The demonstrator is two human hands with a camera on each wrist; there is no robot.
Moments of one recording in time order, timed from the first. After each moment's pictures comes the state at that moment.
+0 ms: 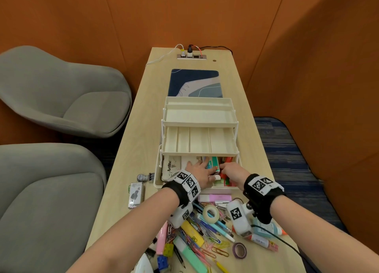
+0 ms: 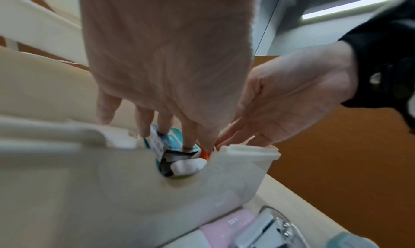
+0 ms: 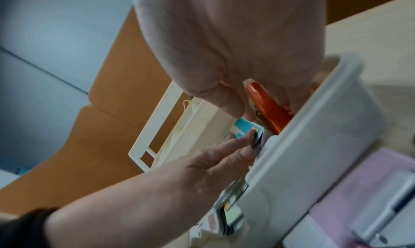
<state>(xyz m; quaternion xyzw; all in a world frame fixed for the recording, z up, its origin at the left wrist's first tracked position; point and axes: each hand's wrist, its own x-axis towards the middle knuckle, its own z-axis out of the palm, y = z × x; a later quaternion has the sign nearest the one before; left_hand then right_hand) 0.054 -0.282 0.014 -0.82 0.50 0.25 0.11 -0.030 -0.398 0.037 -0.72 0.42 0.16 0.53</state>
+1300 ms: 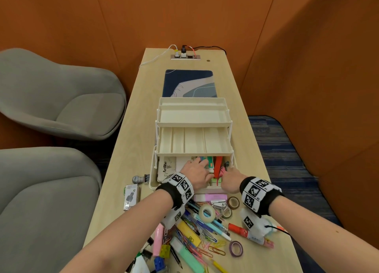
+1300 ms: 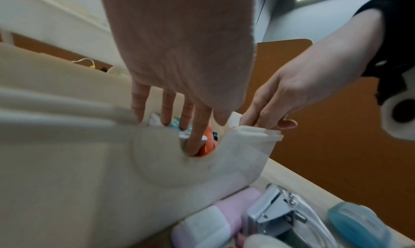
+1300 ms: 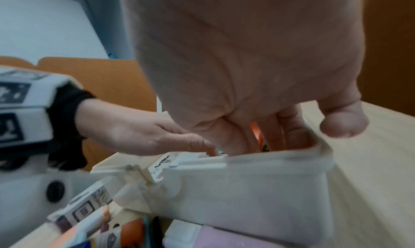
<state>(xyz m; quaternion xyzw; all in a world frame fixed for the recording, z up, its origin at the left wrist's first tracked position) 0.053 -0.279 0.010 -0.81 0.56 0.16 0.03 -0.043 -0.385 0.053 -0.90 0.26 0.31 0.15</state>
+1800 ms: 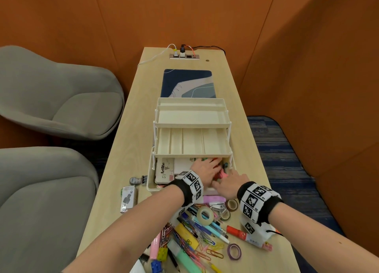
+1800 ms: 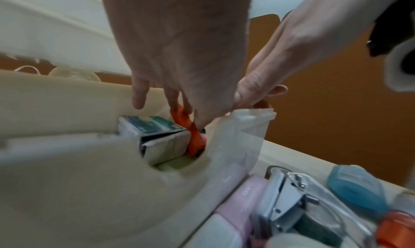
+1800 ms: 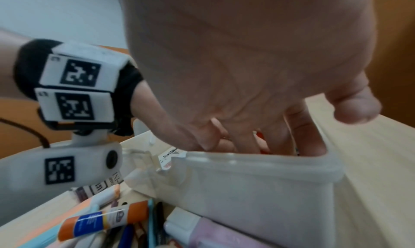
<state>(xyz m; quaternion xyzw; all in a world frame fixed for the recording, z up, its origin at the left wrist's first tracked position) 0.048 -0.310 0.004 -0.77 0.62 0.08 0.08 -0.050 -0.386 0.045 -0.91 0.22 0.34 0.06</state>
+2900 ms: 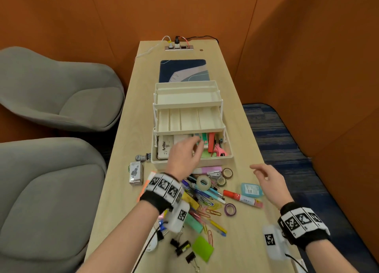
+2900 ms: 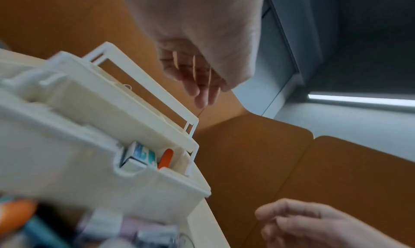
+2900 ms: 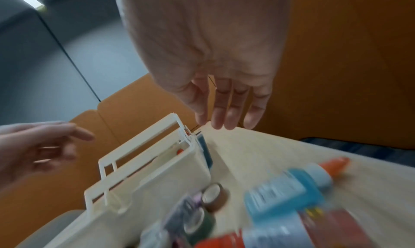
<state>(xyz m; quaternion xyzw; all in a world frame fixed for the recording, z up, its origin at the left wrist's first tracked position) -0.017 -0.216 0.080 -0.83 0.43 0.03 -0.35 -0.211 -0.386 0.054 -0.82 0.39 -0.08 0.41</state>
